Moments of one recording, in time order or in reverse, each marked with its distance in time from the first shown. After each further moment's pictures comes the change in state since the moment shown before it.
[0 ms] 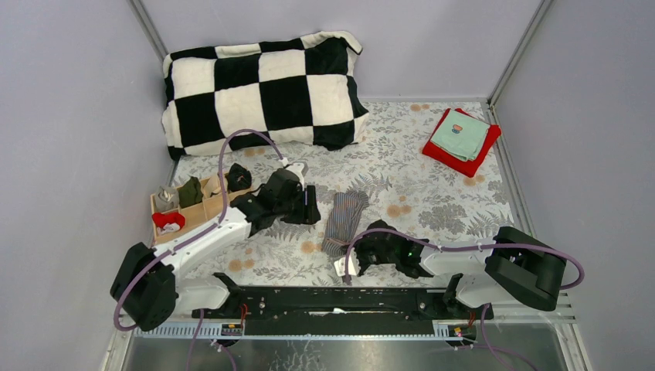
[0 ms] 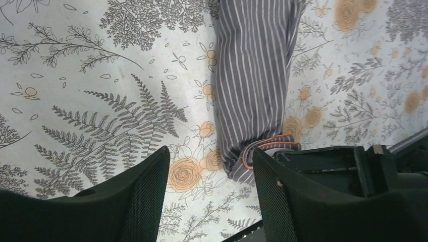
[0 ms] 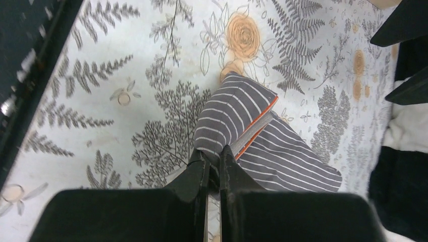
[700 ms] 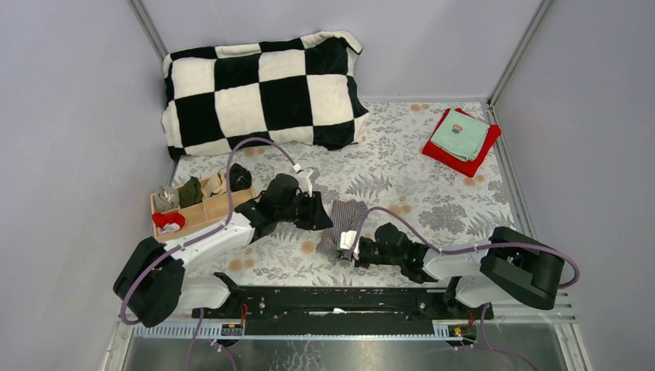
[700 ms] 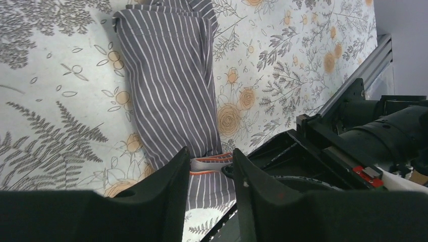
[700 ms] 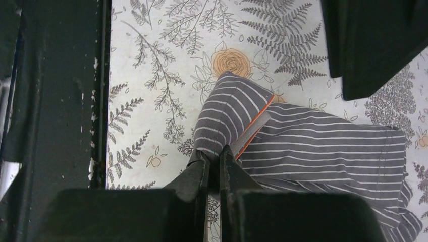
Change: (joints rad) left arm 0.000 -0.015 -0.133 0.296 0.307 -0.031; right arm 0.000 0.013 -0.092 0.326 -0.031 0.679
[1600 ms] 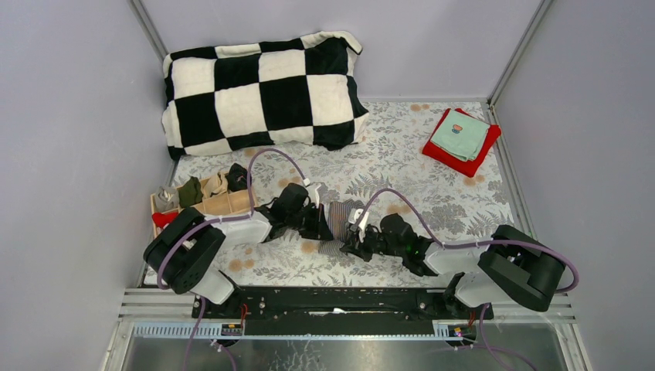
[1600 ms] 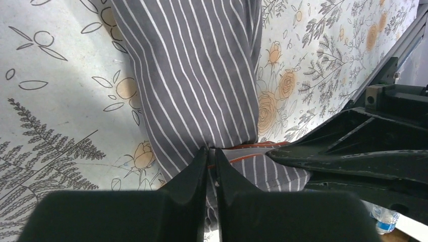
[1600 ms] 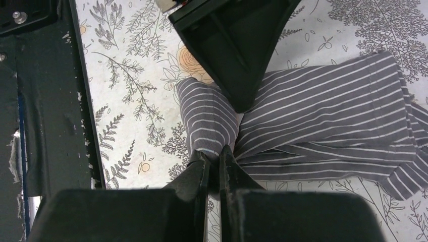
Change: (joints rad) left arm -0.003 0.279 -0.079 0.235 0.101 -0.021; right arm -0.120 0.005 0.006 -0.006 -0.008 0.312
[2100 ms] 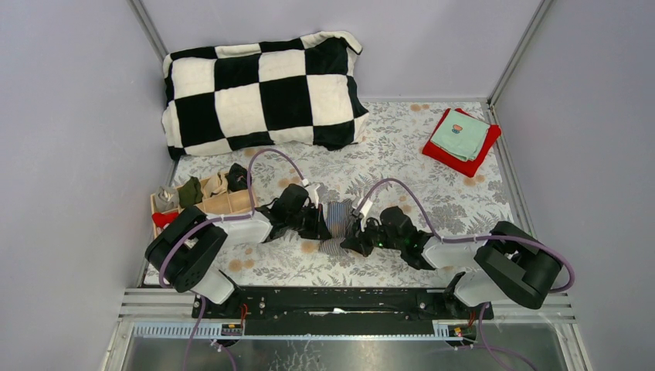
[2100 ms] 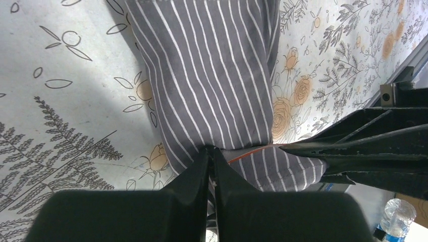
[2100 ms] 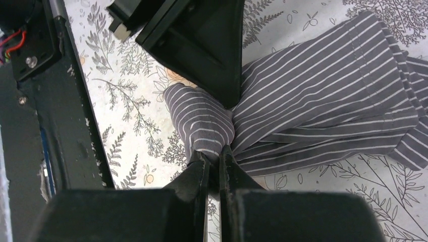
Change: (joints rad) left arm 0.000 0.020 -0.005 0.005 -0.041 0.000; right arm -0.070 0.026 0.036 -0.039 -0.035 0.177
